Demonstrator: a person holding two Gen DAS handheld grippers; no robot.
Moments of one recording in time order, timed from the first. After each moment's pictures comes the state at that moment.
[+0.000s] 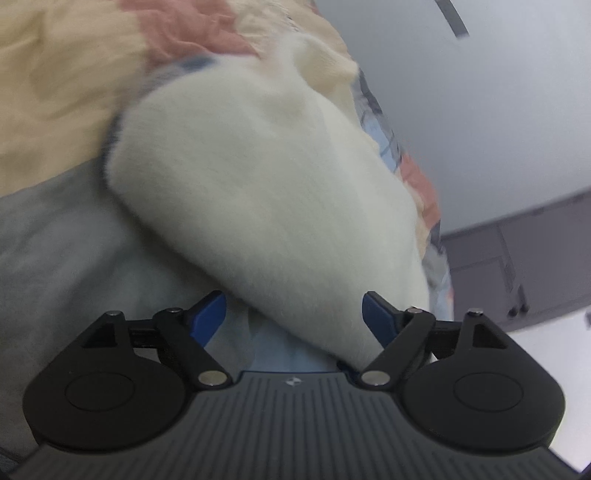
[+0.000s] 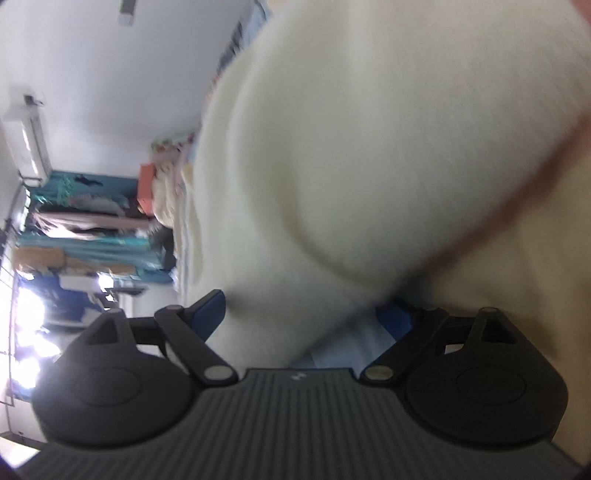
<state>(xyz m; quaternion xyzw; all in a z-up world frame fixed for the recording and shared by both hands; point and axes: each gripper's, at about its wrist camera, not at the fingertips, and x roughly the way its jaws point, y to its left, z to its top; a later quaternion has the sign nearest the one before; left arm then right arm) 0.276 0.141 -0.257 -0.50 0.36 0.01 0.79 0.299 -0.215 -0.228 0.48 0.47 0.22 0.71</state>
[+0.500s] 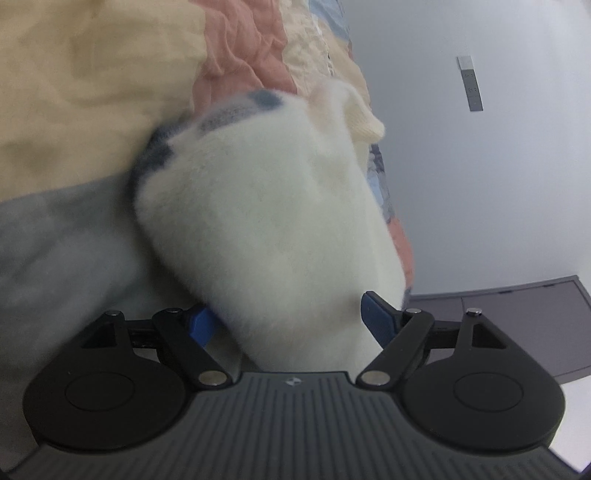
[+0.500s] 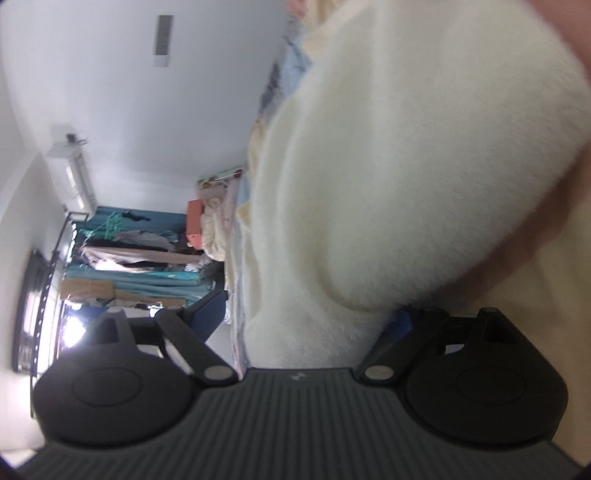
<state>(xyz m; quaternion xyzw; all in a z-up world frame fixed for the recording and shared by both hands) 0.276 0.167 -0.279 -0.59 0.29 0.04 0.75 0.290 -0.233 -0.225 0.54 0.44 0.21 0.69</state>
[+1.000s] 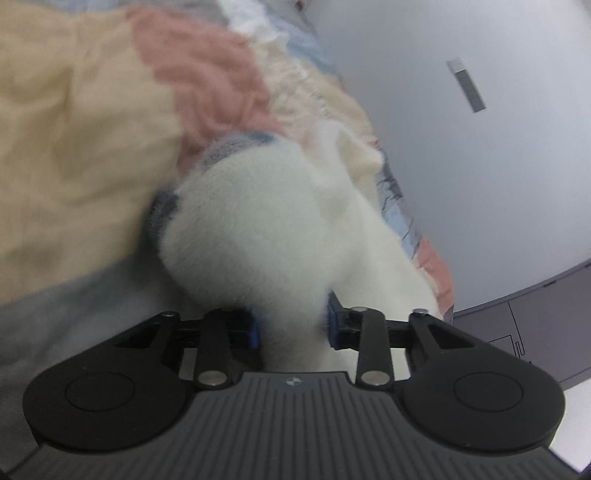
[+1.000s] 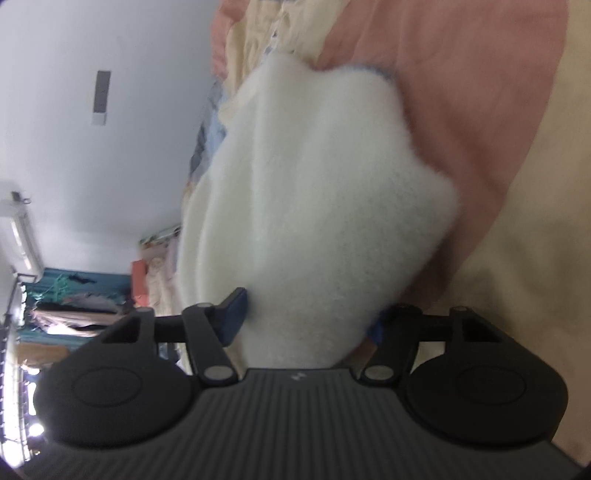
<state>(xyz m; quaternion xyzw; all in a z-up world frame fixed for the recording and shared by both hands) 0.278 0.165 -0.255 -0.49 0.27 0.09 0.82 0.294 -0.257 -0.234 0.53 0.42 0.09 0.73</state>
